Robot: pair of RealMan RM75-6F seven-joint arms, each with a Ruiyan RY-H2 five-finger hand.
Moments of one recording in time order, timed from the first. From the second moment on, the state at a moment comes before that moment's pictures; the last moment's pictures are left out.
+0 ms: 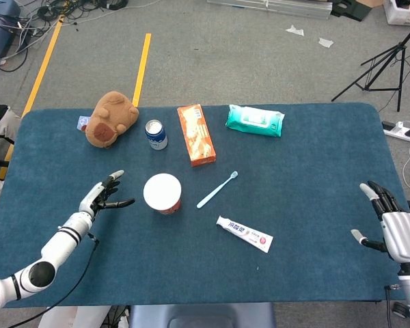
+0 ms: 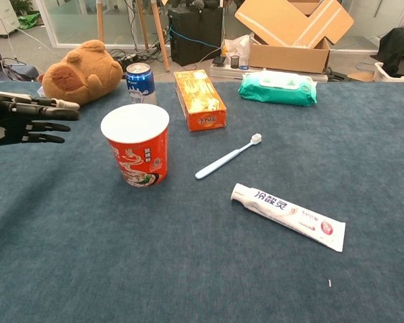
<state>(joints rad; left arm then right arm) -0.65 -1.26 -0.35 -1.62 0.64 0.56 -0.57 0.10 -1.05 0.08 -1.64 -1.48 1.44 0.08</state>
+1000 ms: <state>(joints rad) -0.64 -1.31 -0.39 -1.62 0.70 0.44 -0.64 0.10 -1.07 0.07 -1.61 -1.48 1.43 0.10</state>
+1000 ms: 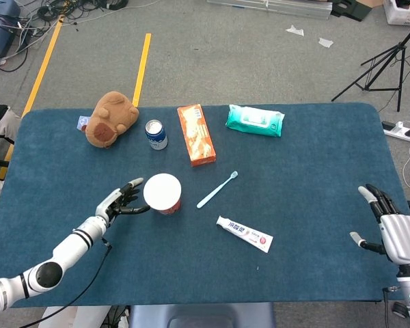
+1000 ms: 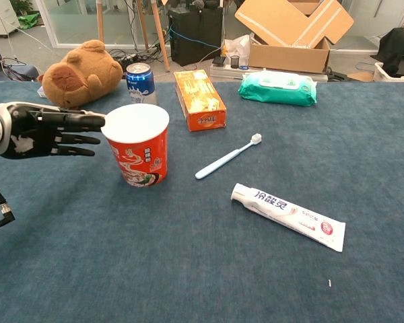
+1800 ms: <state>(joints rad) -0.65 -1.34 -0.40 -1.64 0.71 0.40 -0.66 0.10 -1.07 0.06 -1.60 -1.49 1.43 0.12</state>
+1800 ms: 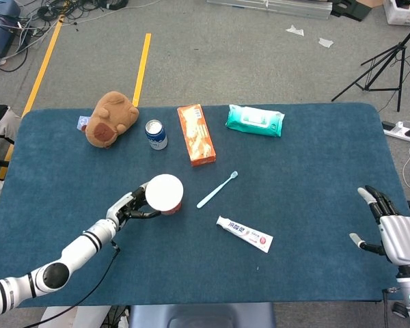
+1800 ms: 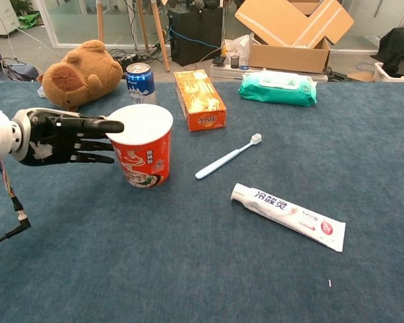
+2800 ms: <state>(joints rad) -0.67 -1.36 -0.38 -1.71 0.73 0.37 -0.66 0.10 -1.08 0.06 -1.59 -1.49 1.43 0.12</state>
